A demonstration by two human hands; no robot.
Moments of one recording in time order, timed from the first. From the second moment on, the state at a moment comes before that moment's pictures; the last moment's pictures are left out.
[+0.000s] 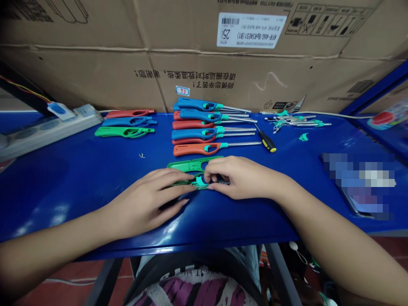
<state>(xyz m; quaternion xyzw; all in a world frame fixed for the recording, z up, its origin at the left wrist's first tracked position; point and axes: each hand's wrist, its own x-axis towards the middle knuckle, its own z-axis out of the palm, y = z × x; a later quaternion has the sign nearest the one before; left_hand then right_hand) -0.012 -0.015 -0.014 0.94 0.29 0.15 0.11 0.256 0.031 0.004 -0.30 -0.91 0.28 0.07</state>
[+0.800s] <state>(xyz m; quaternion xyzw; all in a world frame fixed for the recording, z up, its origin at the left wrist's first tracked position) -0.011 -0.013 -0.021 0.94 0.28 0.15 0.10 0.254 0.028 0.000 -0.29 -0.94 0.14 0.13</state>
